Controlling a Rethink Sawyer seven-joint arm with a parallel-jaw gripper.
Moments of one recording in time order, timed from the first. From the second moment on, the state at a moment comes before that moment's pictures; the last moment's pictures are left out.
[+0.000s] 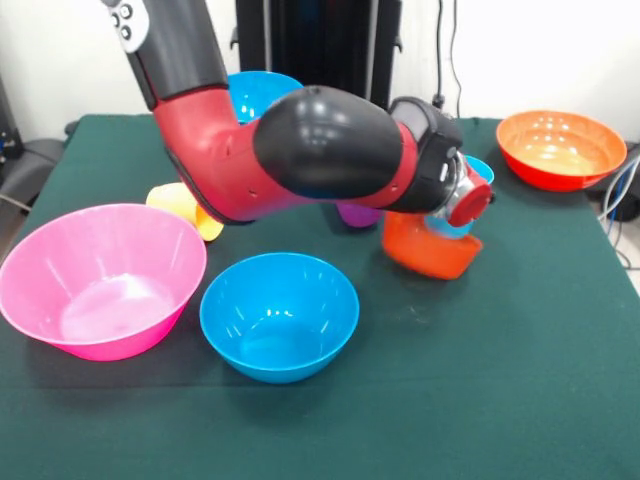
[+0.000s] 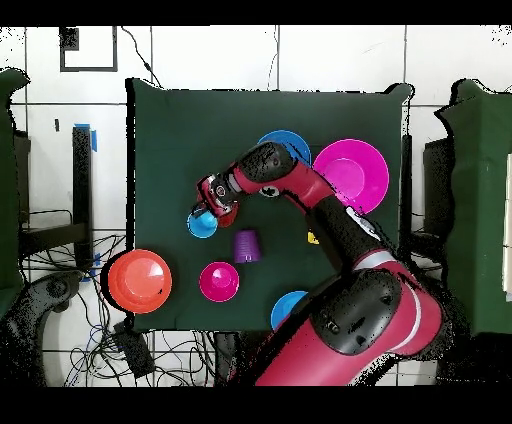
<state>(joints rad) -0.63 -0.14 0.64 1.42 0.00 1.16 2.60</state>
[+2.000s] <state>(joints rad) -0.59 -0.11 0.63 1.04 -0.14 1.40 2.55</state>
